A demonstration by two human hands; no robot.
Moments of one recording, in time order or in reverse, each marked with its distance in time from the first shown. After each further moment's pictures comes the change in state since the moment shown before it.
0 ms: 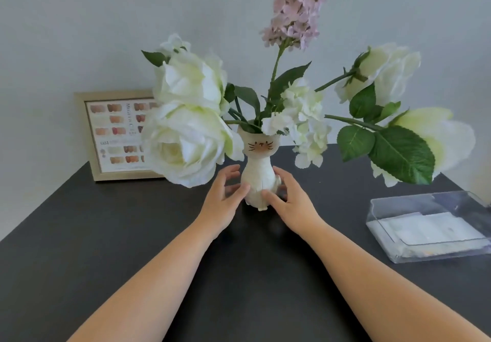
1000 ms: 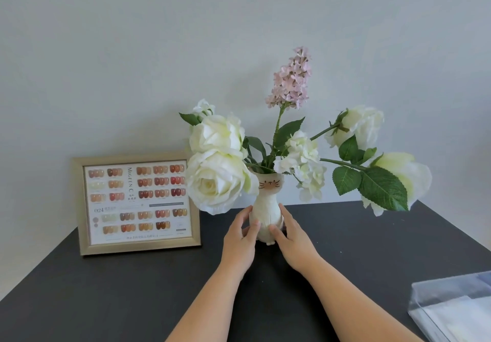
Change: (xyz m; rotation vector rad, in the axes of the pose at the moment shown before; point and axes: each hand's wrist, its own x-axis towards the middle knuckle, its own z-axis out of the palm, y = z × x) left_hand 0.098 -0.021 0.010 0.055 0.086 -0.019; right_hand 0.108 0.022 0.023 -0.126 0.011 0.086
